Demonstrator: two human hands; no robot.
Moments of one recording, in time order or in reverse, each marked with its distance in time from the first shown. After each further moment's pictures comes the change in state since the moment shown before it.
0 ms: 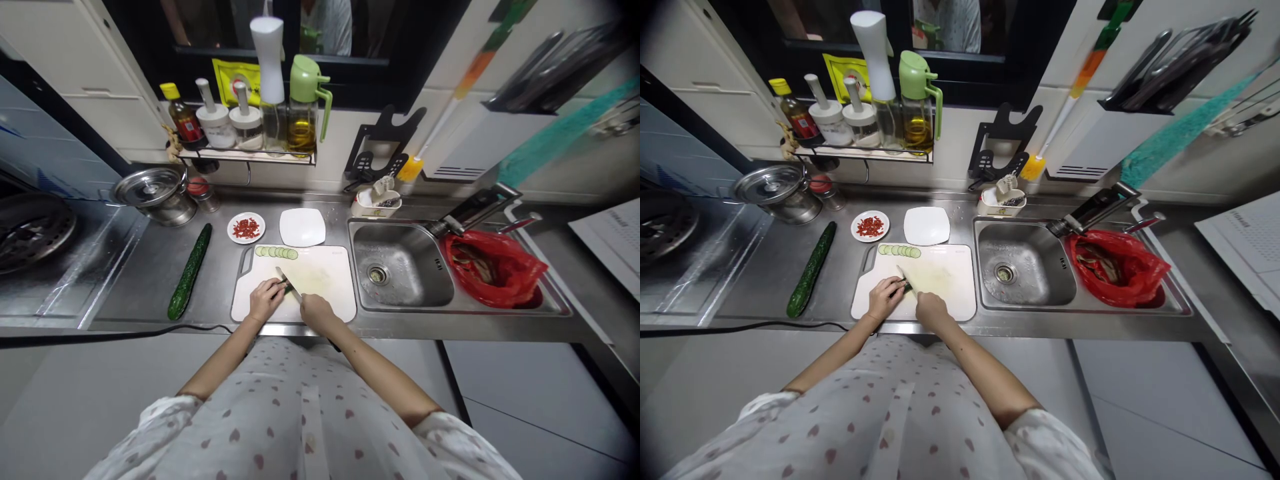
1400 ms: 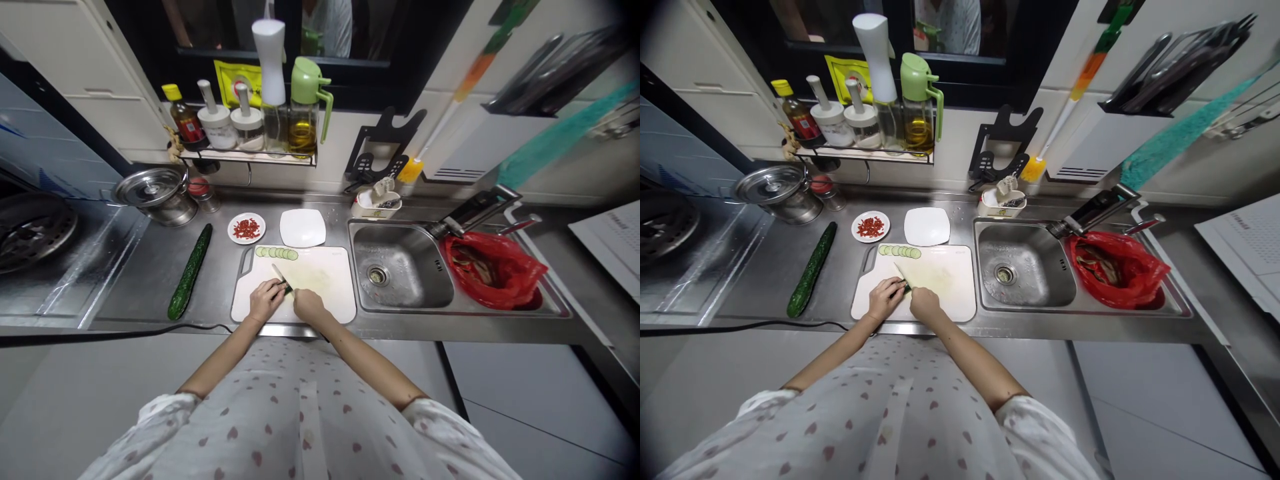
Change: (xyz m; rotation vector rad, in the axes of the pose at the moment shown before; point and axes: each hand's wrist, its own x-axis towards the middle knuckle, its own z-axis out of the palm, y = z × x) left_hand -0.001 0.000 0.000 0.021 -0.012 0.005; right_hand 0.032 -0.007 0.013 -0.020 0.043 -0.016
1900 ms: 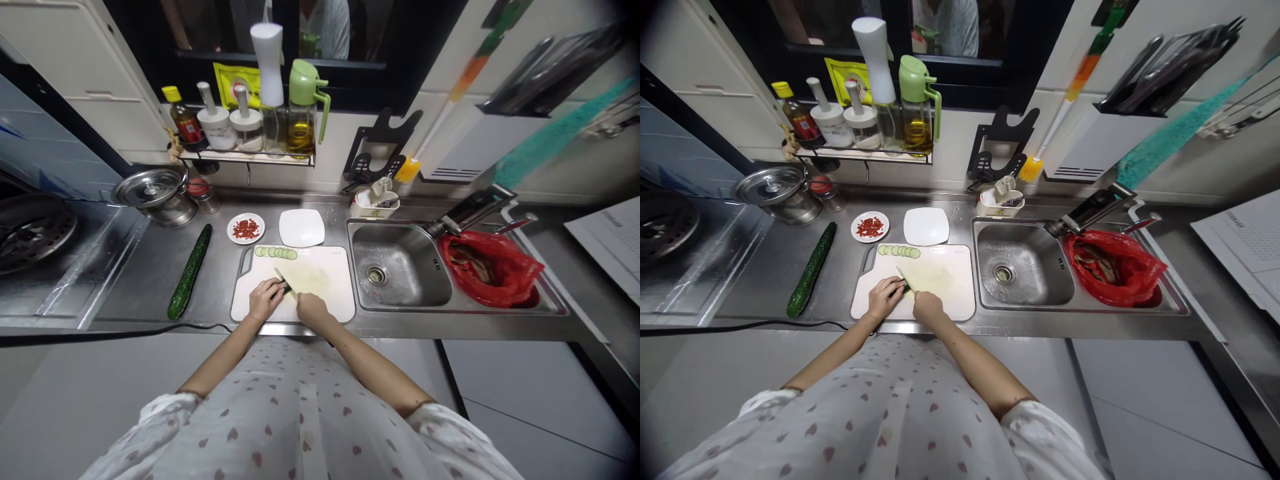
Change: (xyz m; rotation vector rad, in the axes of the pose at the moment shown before) left_hand 0.000 -0.001 0.000 0.004 0.007 0.001; right_hand -0.011 0.005 0.006 -0.006 -0.018 0.018
